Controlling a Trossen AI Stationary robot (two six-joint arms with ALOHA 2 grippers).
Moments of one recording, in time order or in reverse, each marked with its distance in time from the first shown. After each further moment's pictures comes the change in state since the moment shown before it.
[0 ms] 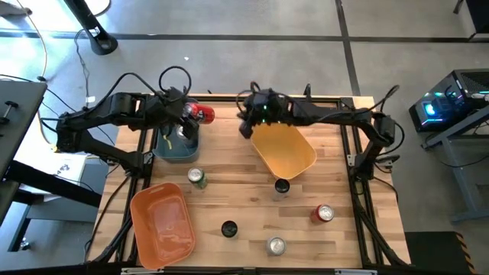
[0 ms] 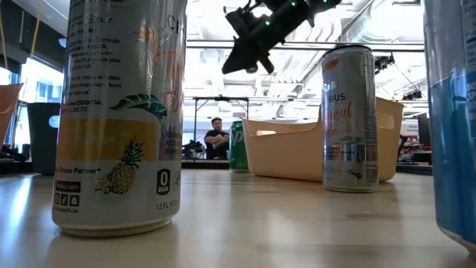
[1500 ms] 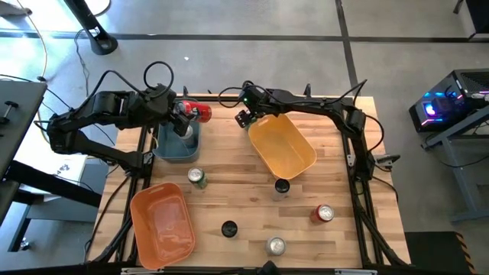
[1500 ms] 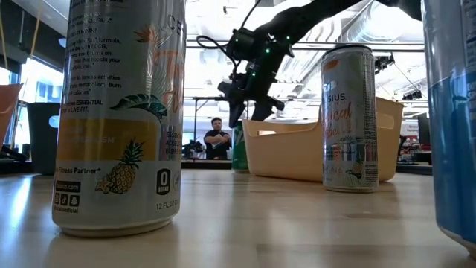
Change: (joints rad) left arm 0.000 -0.083 0.000 0.018 0.032 -0.053; right arm -0.121 0.325 0.266 -0.420 0.107 0.221
